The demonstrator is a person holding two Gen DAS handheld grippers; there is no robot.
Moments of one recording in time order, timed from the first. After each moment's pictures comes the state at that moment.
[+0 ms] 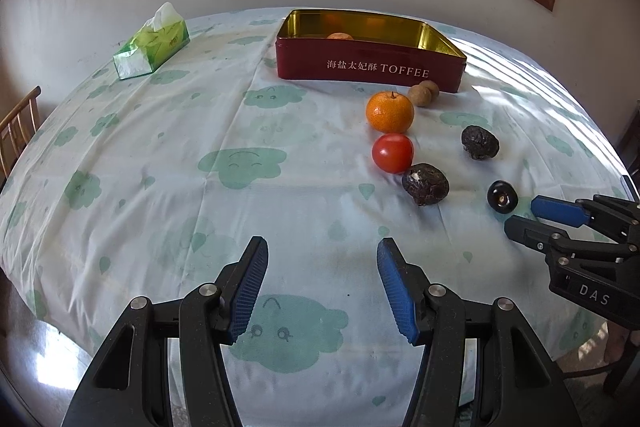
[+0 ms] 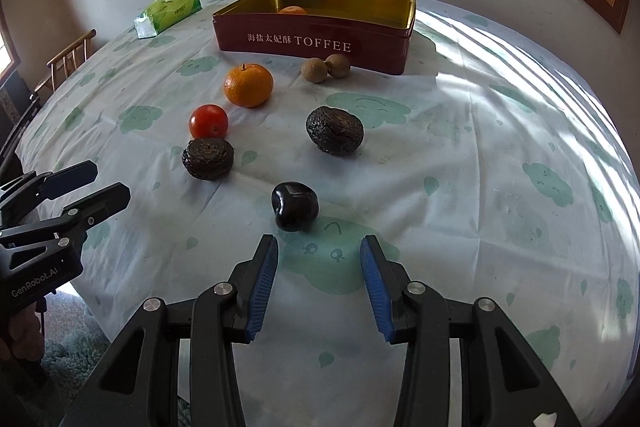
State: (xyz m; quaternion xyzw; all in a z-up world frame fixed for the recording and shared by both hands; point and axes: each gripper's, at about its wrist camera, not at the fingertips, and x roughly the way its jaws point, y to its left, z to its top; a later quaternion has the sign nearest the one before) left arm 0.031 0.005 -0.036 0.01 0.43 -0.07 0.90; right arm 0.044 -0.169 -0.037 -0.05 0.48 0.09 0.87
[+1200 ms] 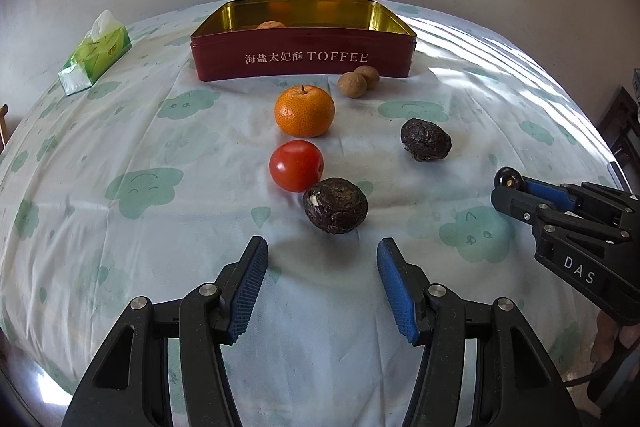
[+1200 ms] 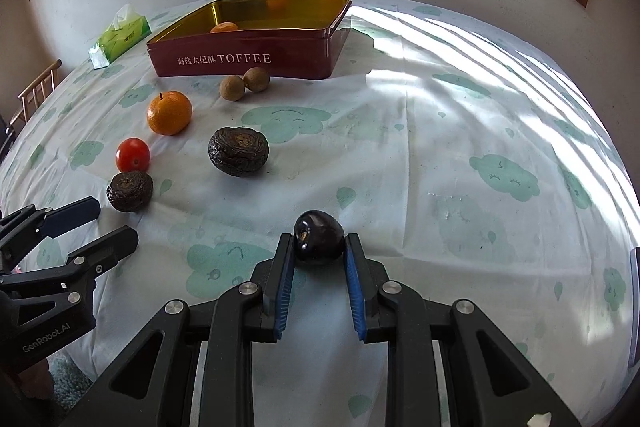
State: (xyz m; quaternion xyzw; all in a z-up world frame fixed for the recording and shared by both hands) left arm 0.059 -0.059 -0.047 0.03 0.45 -0.12 0.88; right arm 0.062 -0.218 -0.039 -0.02 0.47 0.03 0.88
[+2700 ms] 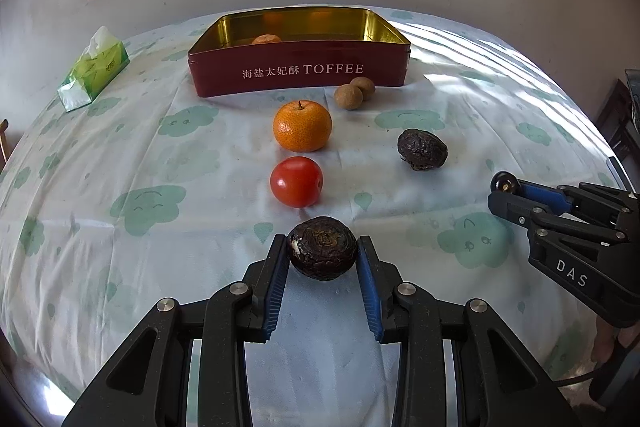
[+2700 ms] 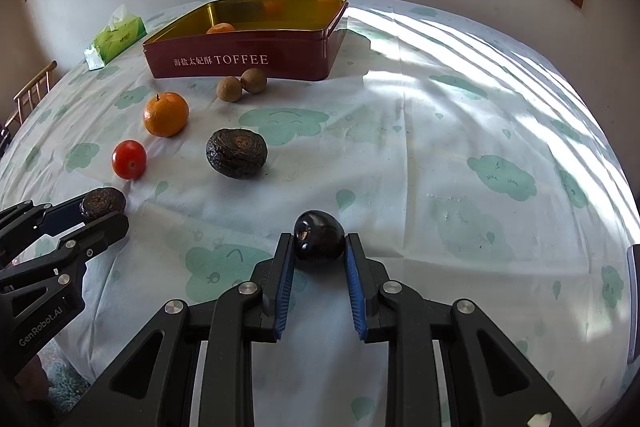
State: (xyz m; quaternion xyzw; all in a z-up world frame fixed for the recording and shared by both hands) left arm 0.058 -0.057 -0.041 0.04 0.43 -0.13 0.89; right arm 0.062 -0.216 -0.040 -0.03 0.47 0.02 0.88
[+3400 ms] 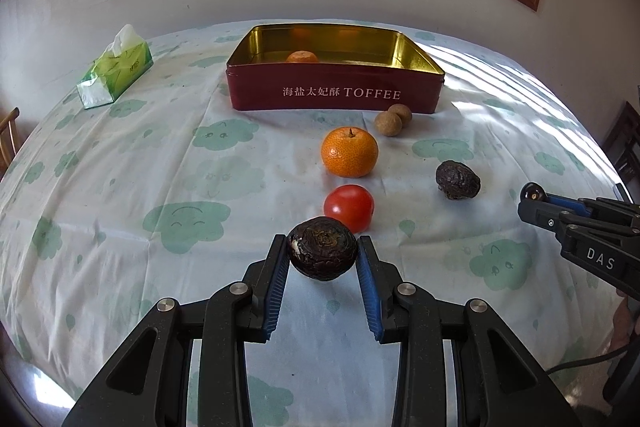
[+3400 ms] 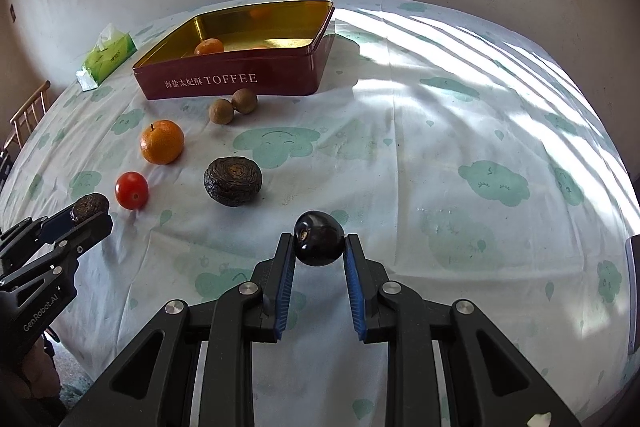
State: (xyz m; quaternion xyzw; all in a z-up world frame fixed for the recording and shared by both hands) left arm 0.069 -0.025 -0.030 0.02 0.41 -0.11 0.90; right arm 0.073 -0.221 -0.024 0.01 0.48 0.01 0.88
